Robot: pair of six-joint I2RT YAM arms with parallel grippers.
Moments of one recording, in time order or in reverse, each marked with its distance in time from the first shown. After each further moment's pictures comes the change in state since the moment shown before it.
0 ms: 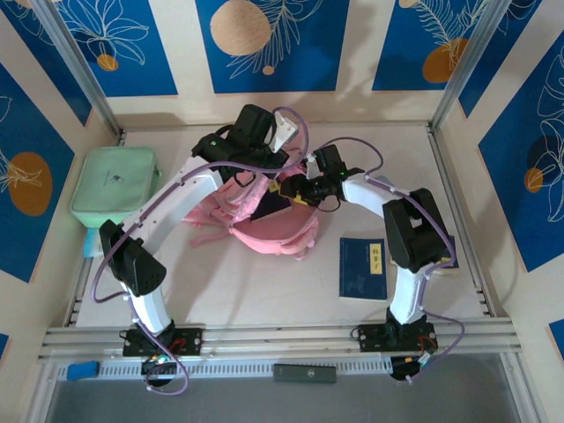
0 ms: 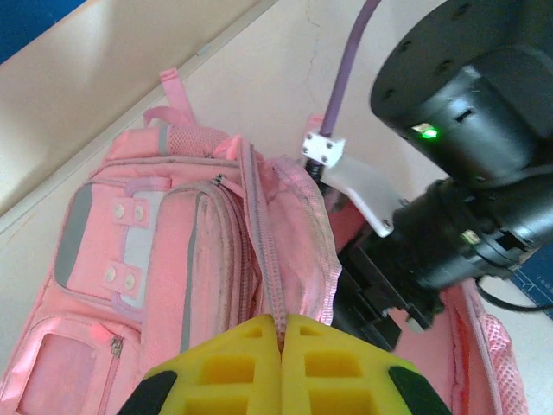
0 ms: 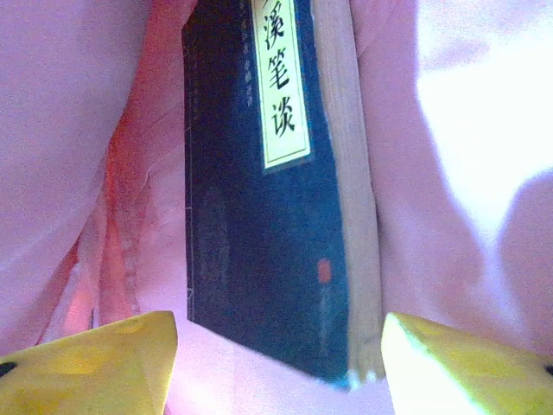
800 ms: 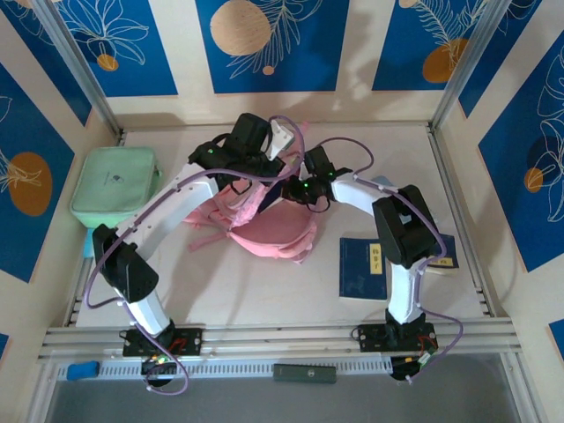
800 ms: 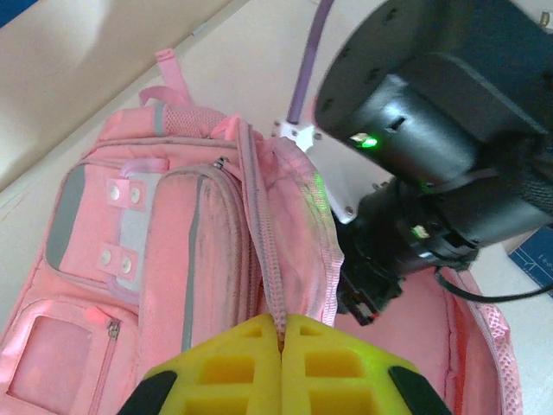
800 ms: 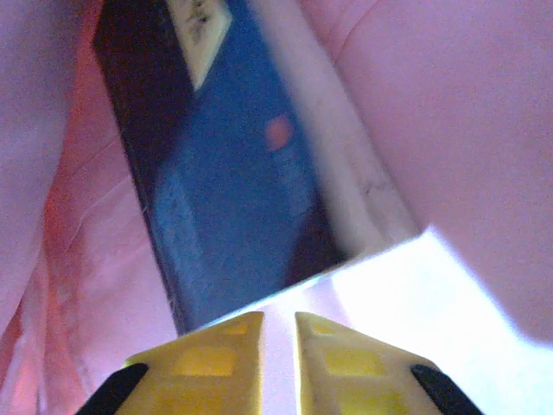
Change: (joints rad) left arm 0.003 -0.065 -0.135 0.045 -0.004 -0.003; right arm 0.048 0.058 0.031 0.009 0.134 0.020
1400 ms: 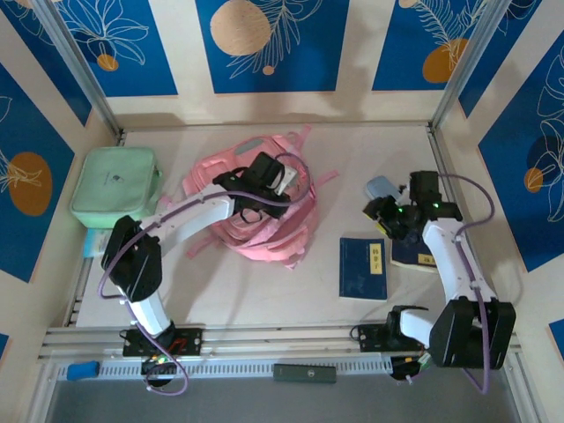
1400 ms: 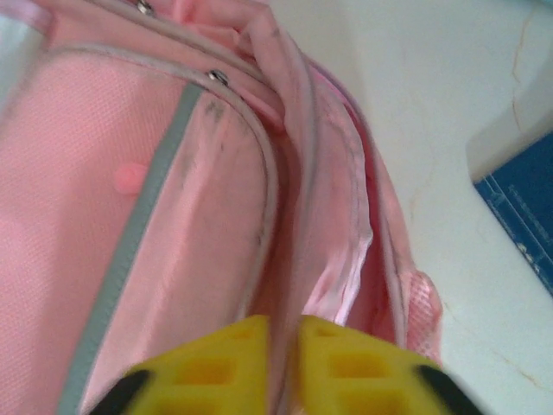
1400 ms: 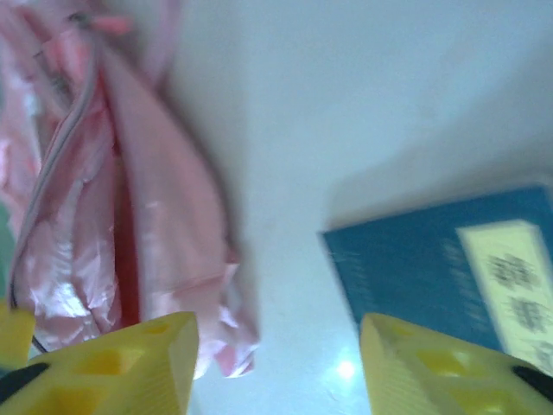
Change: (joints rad) left arm -0.066 0.022 -0.341 0.160 0.102 -0.253; right arm -0.570 -0.793 -0.417 -0.554 -0.025 0.039
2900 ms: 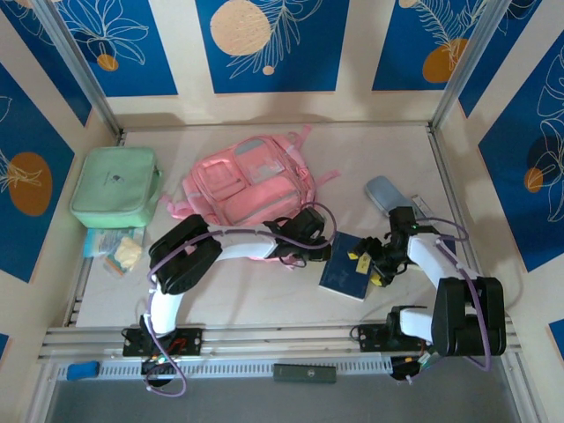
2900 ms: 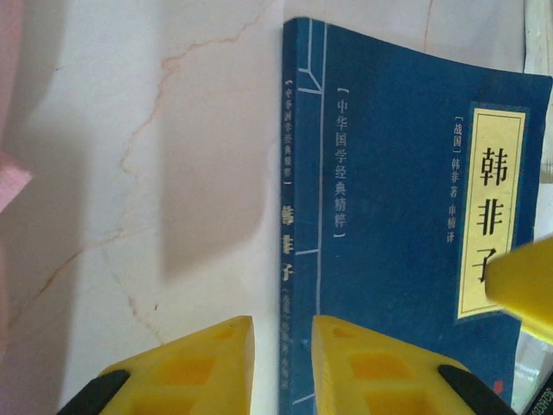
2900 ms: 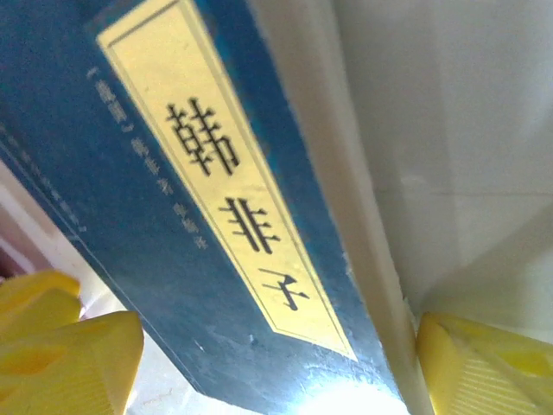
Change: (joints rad) left arm -0.249 0.264 -0.184 0.503 0.135 -0.716; right arm 0.106 0.087 -0.311 0.065 -0.017 0.076
